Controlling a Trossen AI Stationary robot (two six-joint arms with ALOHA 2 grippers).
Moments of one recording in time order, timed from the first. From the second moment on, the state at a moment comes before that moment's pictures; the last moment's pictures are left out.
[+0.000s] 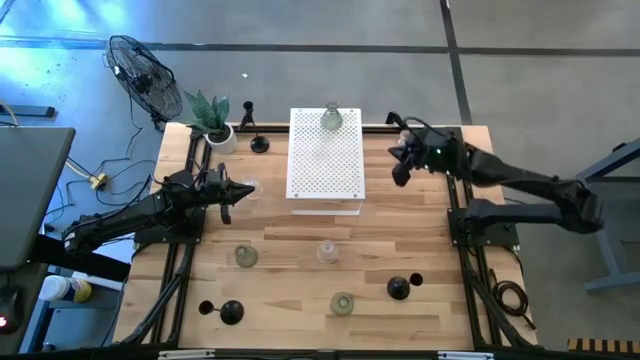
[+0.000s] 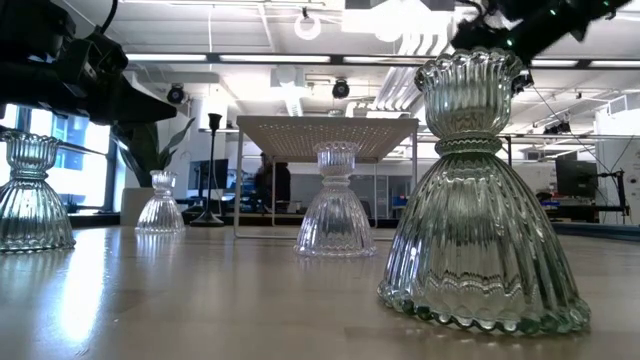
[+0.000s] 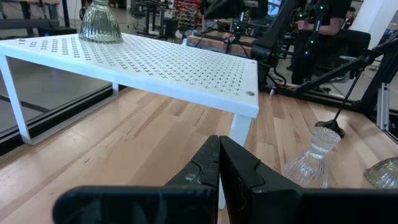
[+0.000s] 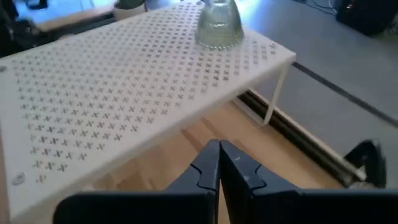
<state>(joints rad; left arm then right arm) 0.37 0.08 0.05 0.00 0.15 -0.14 -0.49 0.90 0.67 -0.25 0.11 0.13</state>
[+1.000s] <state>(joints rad) 0.37 0.37 0.40 -0.32 0.13 -0.18 -0.46 0.81 0.37 -0.02 0.20 0.26</state>
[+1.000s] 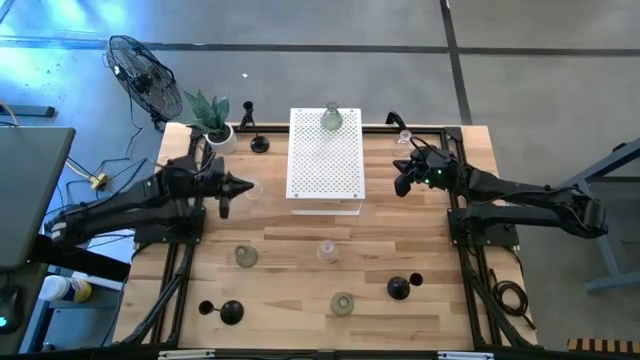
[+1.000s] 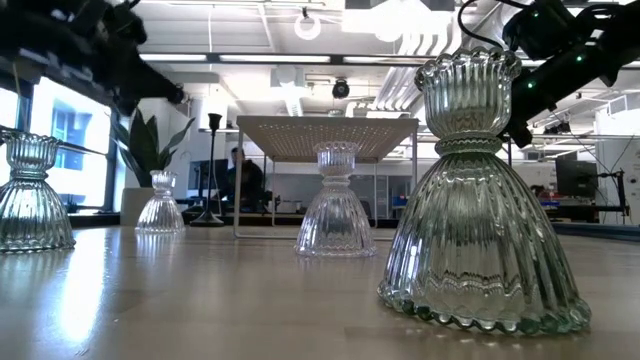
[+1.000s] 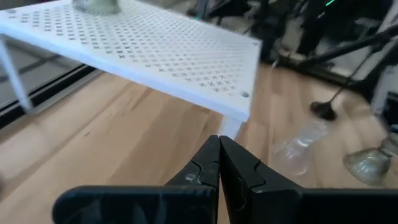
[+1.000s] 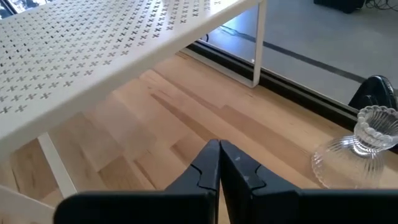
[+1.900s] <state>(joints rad) 0.37 0.95 0.67 -0.68 -0.18 -0.29 -0.46 0.81 0.37 -0.02 0.19 0.18</state>
